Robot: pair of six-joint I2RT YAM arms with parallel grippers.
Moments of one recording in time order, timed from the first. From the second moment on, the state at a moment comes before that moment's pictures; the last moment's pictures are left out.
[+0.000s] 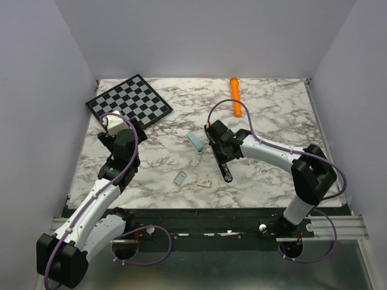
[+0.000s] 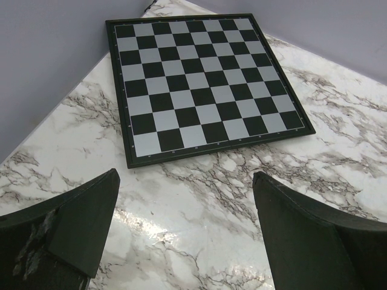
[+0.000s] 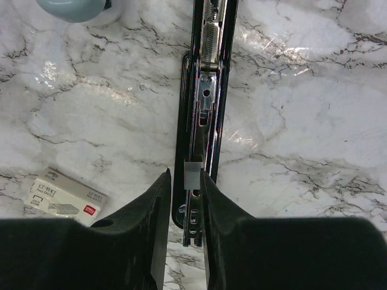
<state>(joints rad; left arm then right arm) -0.37 0.85 0.62 -0.04 -0.72 -0.36 0.78 1.69 1.16 -0.63 0.19 0.31</state>
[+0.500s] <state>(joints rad) -0.37 0.85 0.62 -0.04 -0.72 -0.36 0.78 1.72 1.18 -0.64 0.22 0.29</state>
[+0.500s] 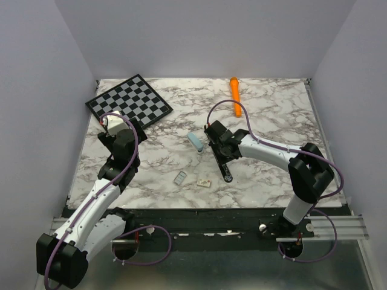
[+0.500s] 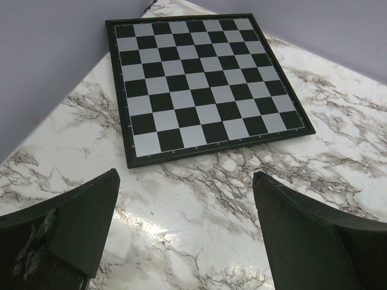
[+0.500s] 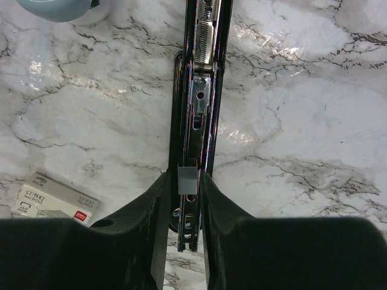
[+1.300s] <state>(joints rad) -0.37 0.85 0.62 -0.04 -0.72 -0.36 0.78 1.74 1.18 -0.63 0.22 0.29</state>
